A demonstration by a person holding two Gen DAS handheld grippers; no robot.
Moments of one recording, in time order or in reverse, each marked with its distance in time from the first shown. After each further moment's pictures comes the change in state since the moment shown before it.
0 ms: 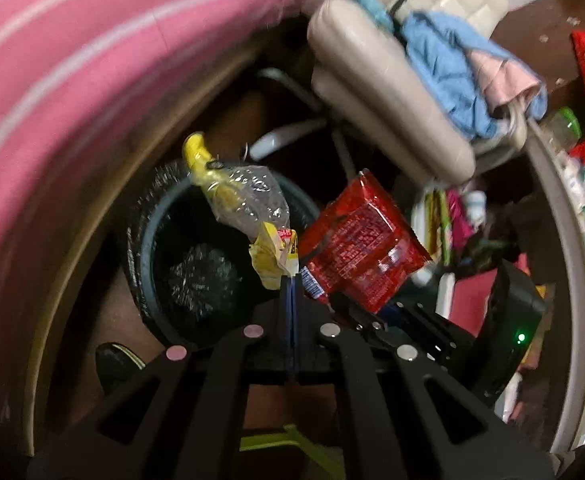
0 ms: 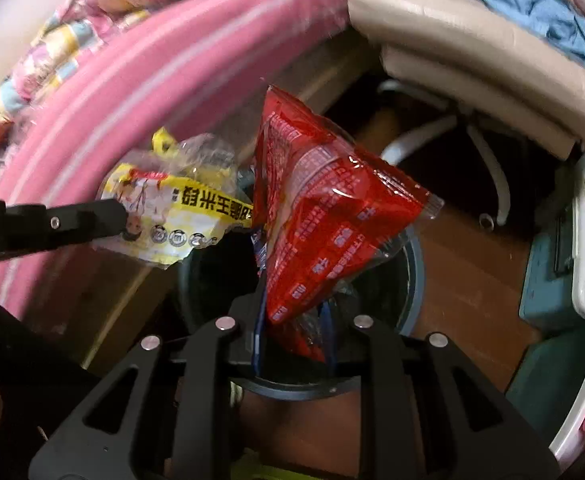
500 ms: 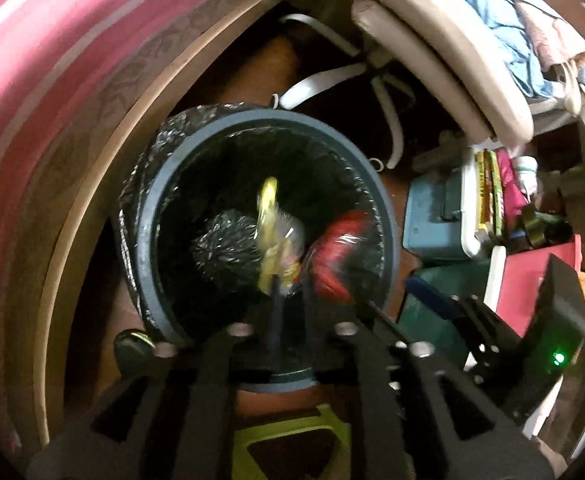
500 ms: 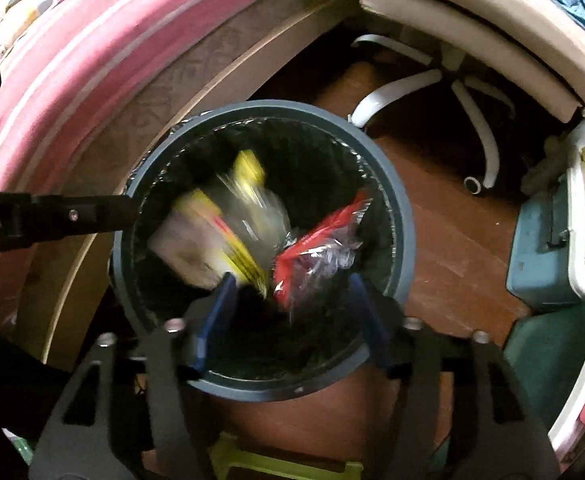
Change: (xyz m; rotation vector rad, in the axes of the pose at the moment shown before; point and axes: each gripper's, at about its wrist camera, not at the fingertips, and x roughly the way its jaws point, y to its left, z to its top) left arm 0.076 0.021 0.005 0.004 0.158 0.124; right arm 0.047 -0.015 -0.010 0.007 0.097 -0.110
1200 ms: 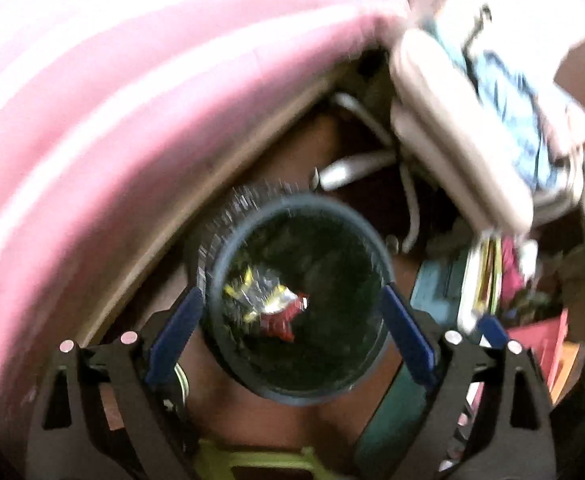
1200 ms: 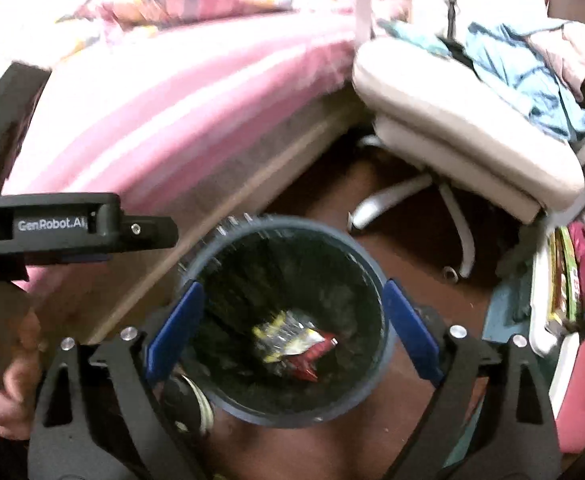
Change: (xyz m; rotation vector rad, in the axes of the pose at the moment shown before) left arm -0.104 0.024 -0.011 -0.196 -0.312 0.069; right arm -0.118 0.054 0.022 -0.101 -0.329 0.001
